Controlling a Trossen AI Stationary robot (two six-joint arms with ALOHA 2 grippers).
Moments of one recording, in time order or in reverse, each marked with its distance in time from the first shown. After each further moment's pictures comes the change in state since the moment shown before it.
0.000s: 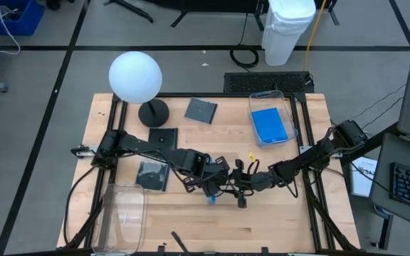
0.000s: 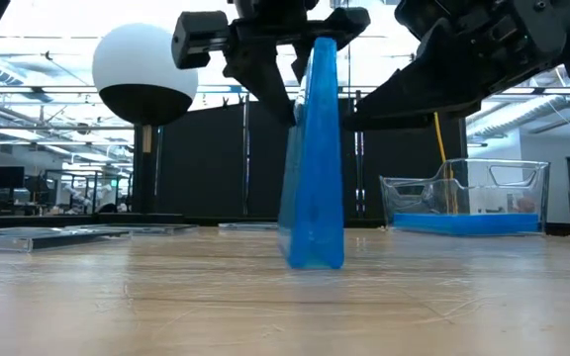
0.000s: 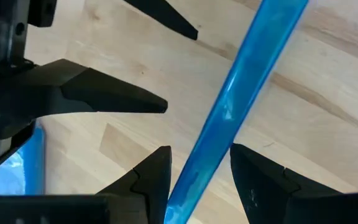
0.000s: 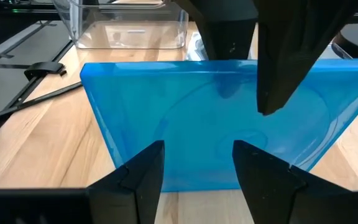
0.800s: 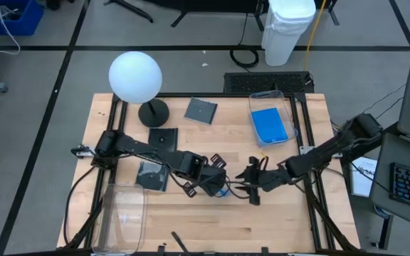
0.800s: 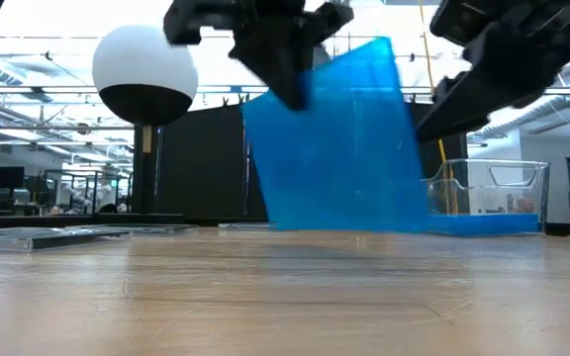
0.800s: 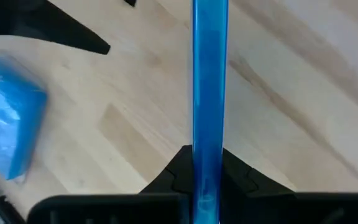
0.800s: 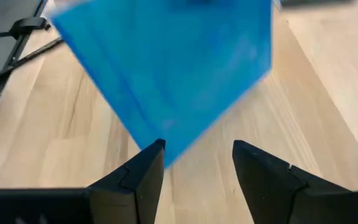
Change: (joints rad) left arm -0.029 -0.040 0.000 -0.005 -0.053 -0.254; right arm 0.049 -0.275 -0.002 -0.550 0.007 0.259
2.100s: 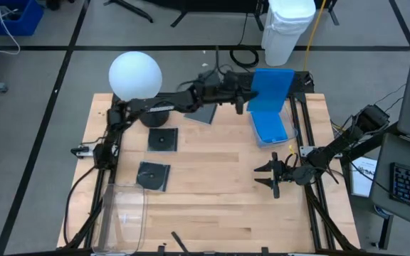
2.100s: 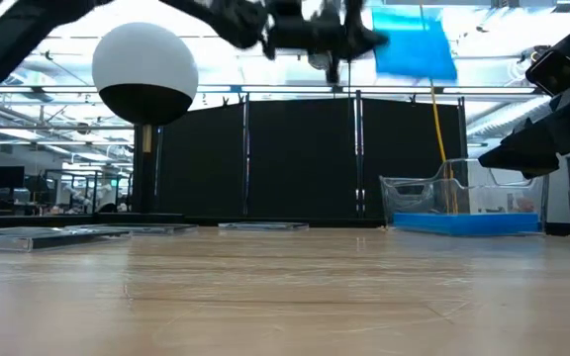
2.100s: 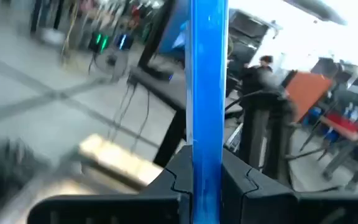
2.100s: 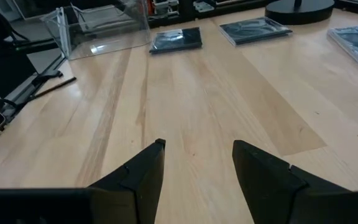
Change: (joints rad) left arm 0.586 0.095 0.000 1.310 0.436 -1.105; right arm 0.183 -0.267 -0.583 0.653 0.291 -0.005
